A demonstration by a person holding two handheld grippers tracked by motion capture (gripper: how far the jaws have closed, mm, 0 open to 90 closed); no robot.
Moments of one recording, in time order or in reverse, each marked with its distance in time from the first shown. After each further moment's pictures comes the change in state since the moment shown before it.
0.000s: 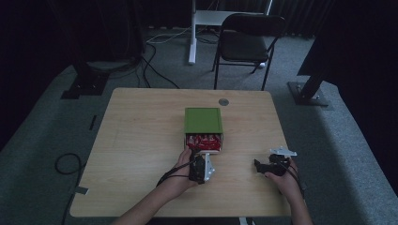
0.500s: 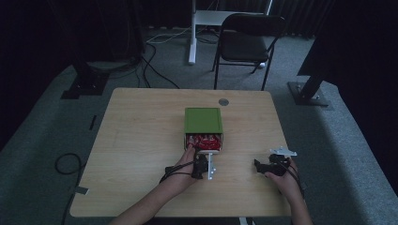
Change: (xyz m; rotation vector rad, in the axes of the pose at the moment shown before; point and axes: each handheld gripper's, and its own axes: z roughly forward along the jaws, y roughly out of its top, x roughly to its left) left arm 0.000 -0.001 0.022 0.091 0.088 0.180; right arm 0.000 0.000 0.000 0.000 0.000 0.000
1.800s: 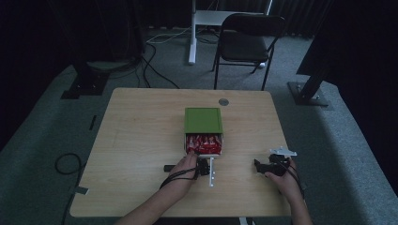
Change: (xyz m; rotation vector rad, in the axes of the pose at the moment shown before) left arm -0.016 -0.001 0.000 0.055 0.160 0.126; right arm 0.000 0.000 0.000 0.001 0.000 0.001
